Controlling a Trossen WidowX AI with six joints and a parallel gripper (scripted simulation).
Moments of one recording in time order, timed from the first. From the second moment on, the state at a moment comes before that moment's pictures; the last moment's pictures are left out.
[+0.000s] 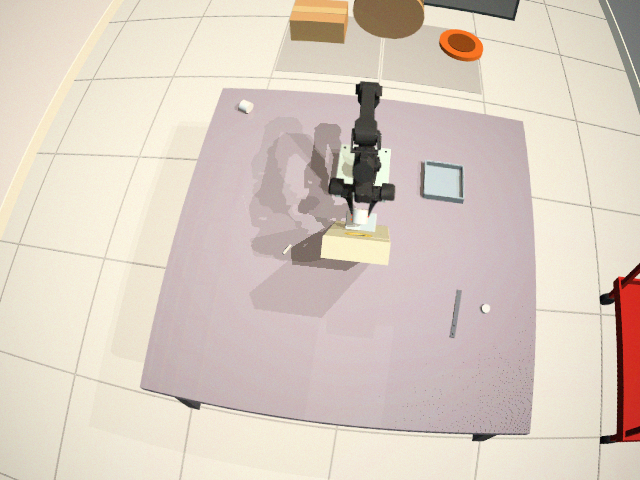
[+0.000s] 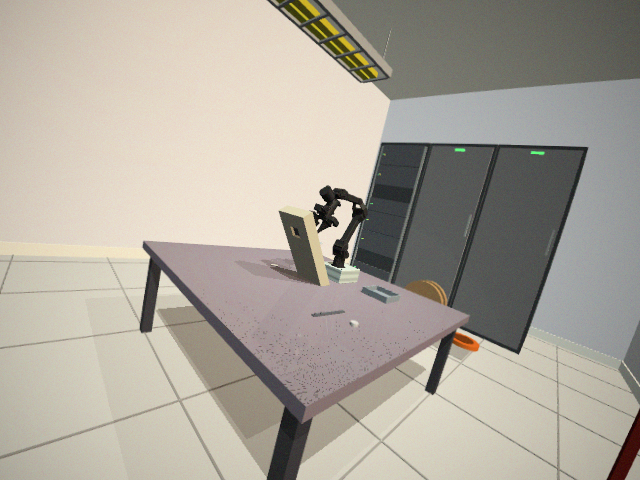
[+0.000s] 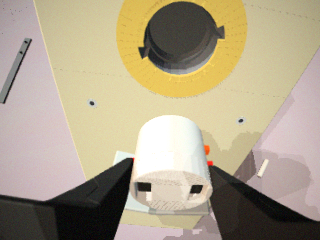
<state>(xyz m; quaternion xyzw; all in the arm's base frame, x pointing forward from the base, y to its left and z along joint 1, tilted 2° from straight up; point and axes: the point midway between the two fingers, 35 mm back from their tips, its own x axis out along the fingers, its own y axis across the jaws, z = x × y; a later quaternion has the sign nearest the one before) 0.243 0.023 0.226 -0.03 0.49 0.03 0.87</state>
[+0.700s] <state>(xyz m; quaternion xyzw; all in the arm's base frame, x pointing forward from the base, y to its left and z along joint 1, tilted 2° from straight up) 0.215 0.038 0.270 -0.03 0.49 0.03 0.87</state>
